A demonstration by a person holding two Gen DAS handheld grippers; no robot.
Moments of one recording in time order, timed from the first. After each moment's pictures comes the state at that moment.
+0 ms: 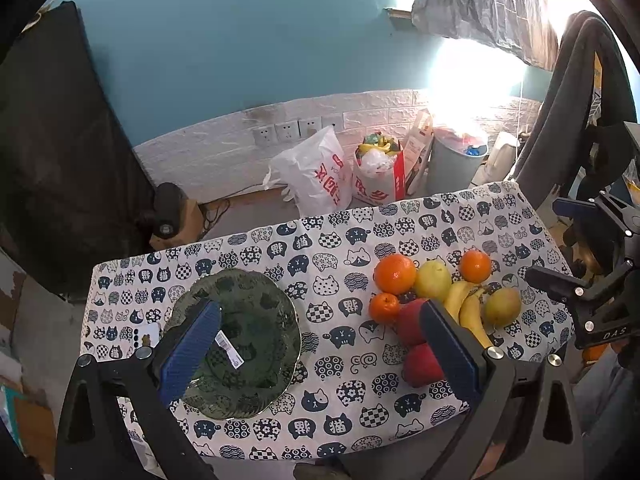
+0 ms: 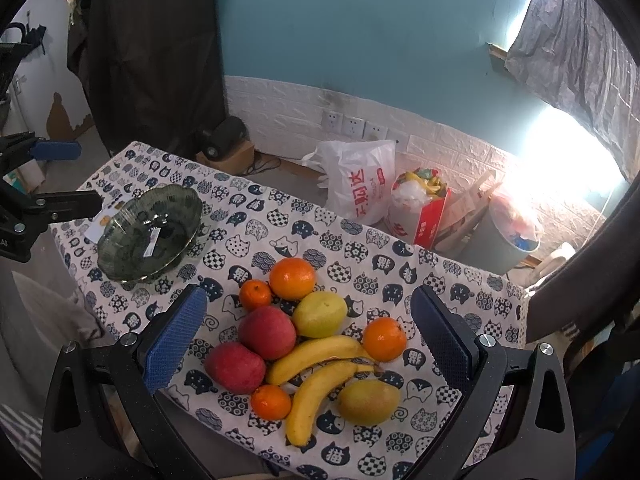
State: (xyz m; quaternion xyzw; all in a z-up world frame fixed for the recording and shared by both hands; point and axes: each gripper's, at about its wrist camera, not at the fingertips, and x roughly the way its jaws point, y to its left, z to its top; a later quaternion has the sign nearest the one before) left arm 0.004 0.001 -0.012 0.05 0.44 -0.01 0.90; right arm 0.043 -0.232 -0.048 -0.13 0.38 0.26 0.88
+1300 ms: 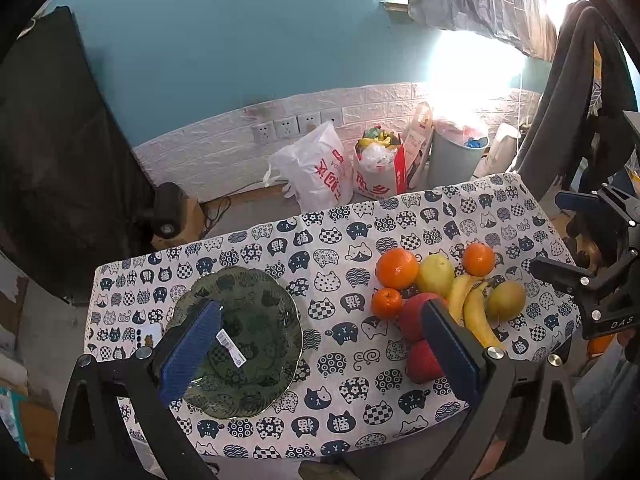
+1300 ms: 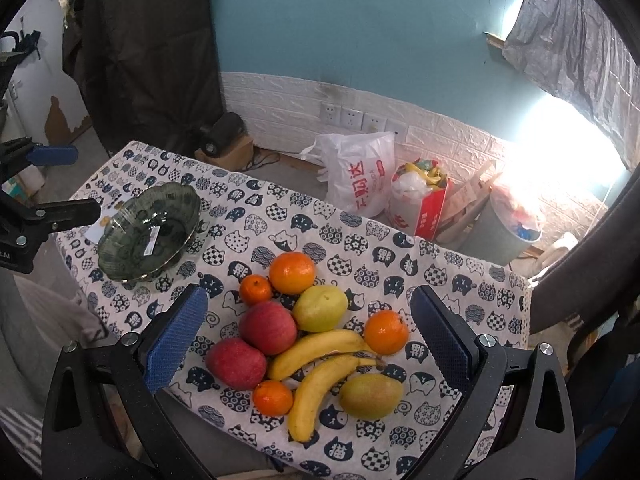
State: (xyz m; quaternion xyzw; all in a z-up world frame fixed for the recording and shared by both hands) left arm 0.003 0.001 -0.017 0.05 0.44 -0.01 0.90; right arm 0.046 -0.232 -0.050 -0.12 0.39 0.26 0.87
